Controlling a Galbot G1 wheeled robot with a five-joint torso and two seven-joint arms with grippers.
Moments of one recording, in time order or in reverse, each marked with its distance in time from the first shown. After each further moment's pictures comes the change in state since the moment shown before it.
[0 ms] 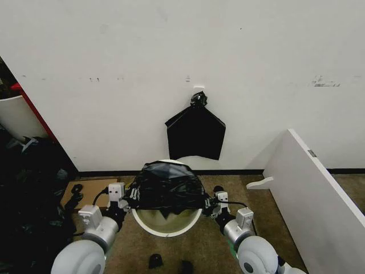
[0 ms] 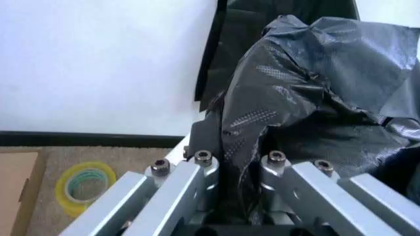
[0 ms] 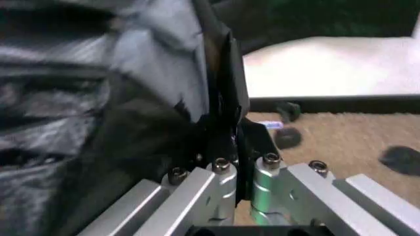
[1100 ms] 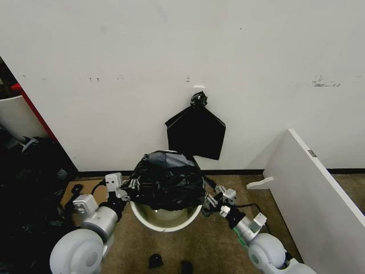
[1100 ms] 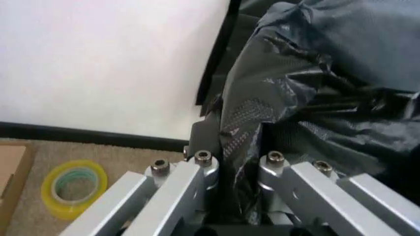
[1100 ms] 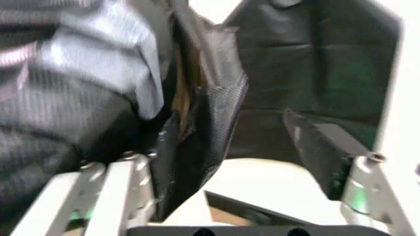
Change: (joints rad) left arm -0.078 -0.022 0.026 0.067 -0.060 0.004 -0.033; right arm -0.014 0.002 0.072 -0.066 -0.334 0.317 -0.110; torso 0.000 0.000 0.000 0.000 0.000
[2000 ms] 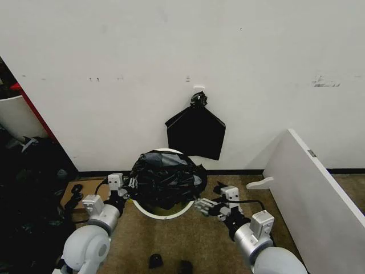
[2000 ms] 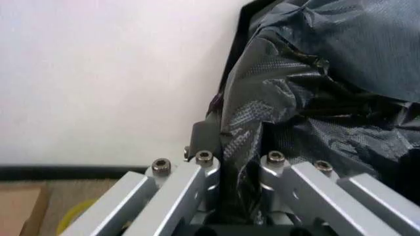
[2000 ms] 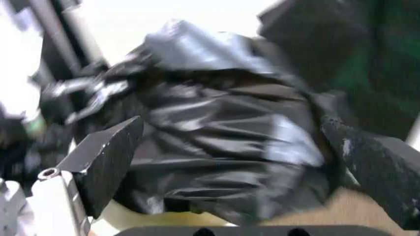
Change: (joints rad) left arm -0.037 0.014 0.020 0.129 0.131 -0.208 0.090; right arm -0.028 -0.142 -0.077 0.391 0.094 -0.411 0.141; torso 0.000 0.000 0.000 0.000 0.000
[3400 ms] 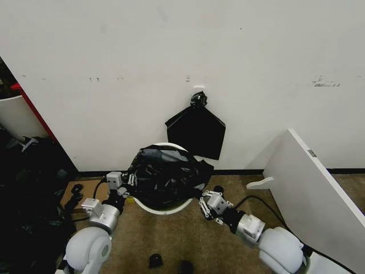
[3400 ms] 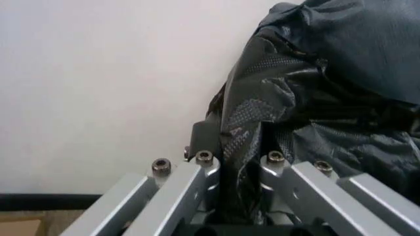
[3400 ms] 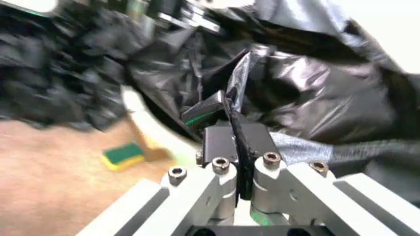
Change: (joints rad) left arm -0.022 -0.021 -0.041 0.036 -0.021 -0.074 0.036; right arm 0.088 -0.101 0.058 -0.342 -0.252 0.514 -0.590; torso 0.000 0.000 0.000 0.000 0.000
